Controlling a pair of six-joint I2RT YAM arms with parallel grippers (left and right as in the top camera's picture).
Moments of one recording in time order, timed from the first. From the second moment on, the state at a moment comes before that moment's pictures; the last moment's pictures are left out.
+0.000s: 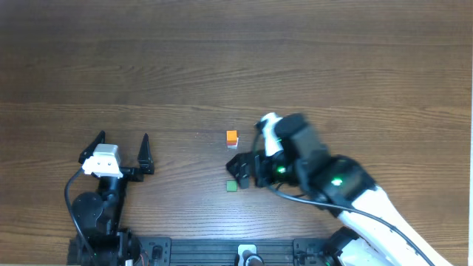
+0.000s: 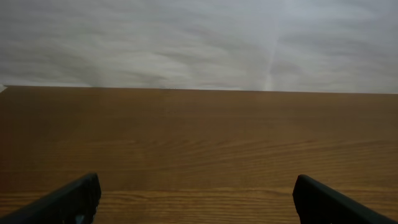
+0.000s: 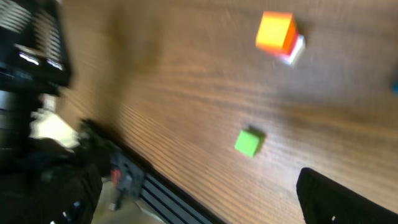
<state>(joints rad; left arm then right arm) 0.09 0.01 0.01 -0.06 0.16 -0.04 0.70 1.08 0.93 -0.81 -0.30 0.57</state>
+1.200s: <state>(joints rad) 0.09 0.01 0.01 -0.06 0.16 -0.04 1.07 1.68 1.06 -0.89 0.12 1.00</state>
